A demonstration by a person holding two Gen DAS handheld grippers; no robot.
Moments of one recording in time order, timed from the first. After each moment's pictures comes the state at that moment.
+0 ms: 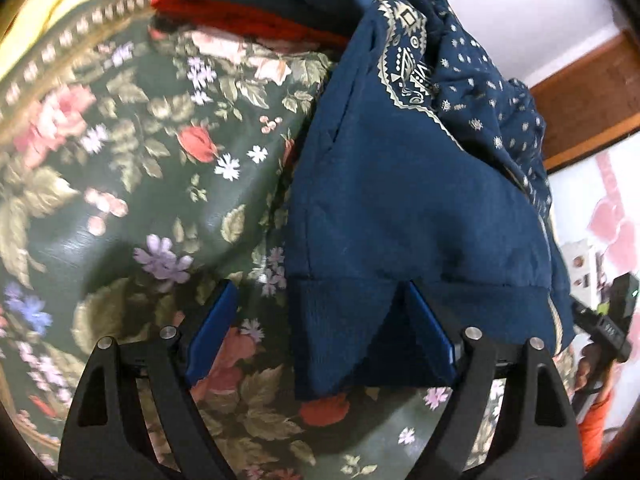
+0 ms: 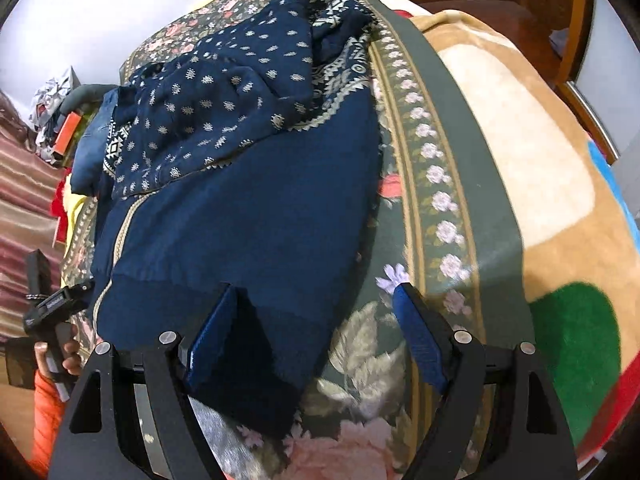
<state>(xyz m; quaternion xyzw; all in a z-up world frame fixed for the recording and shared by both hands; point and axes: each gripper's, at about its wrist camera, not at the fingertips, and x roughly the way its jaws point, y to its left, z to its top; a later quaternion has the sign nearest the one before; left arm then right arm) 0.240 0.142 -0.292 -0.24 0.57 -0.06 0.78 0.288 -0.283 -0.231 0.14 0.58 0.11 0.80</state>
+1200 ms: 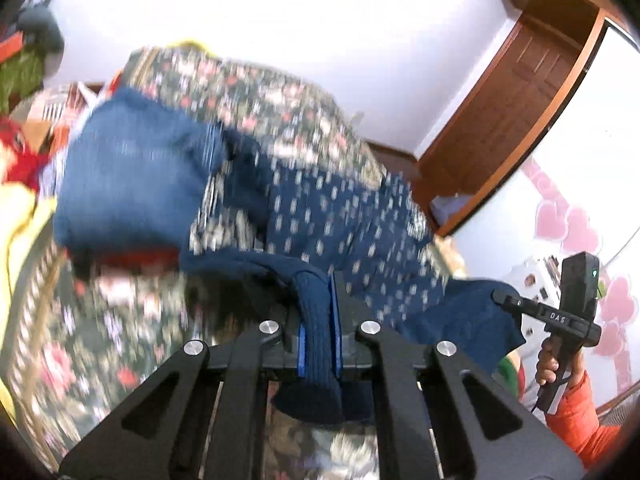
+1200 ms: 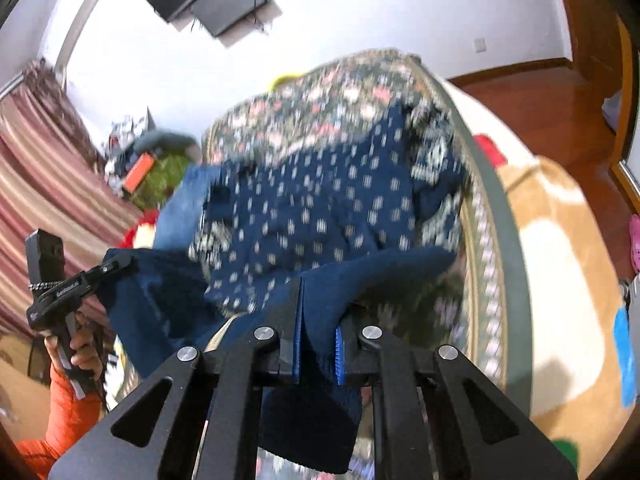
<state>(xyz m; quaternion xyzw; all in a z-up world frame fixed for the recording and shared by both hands) 0.314 0.082 -0.108 -0.16 0.40 -0.16 0.89 0.348 -0.271 -0.139 0.18 0.44 0.21 0.86</state>
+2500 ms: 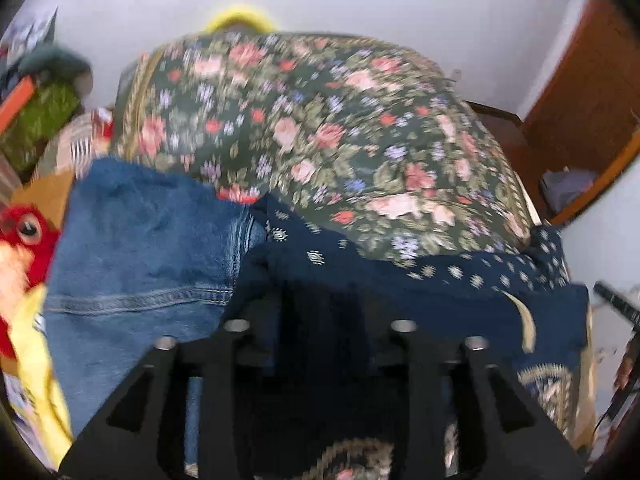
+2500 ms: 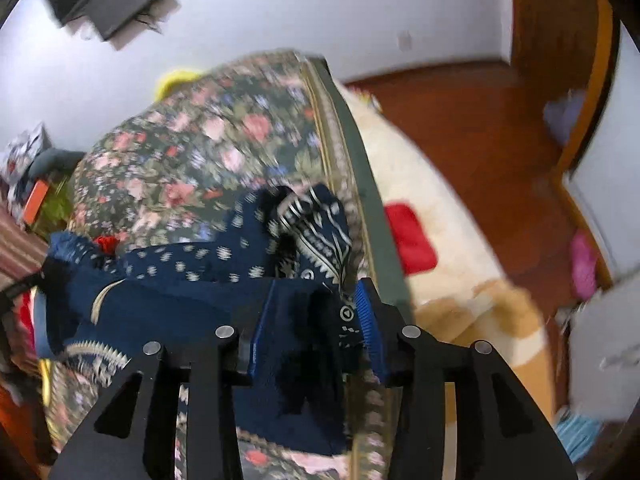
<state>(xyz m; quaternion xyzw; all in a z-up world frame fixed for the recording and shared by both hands) 0.550 0.064 -0.158 -0.03 0.50 -0.01 0.87 0.521 -0.324 -0.162 0.10 0.49 0.06 0.87</state>
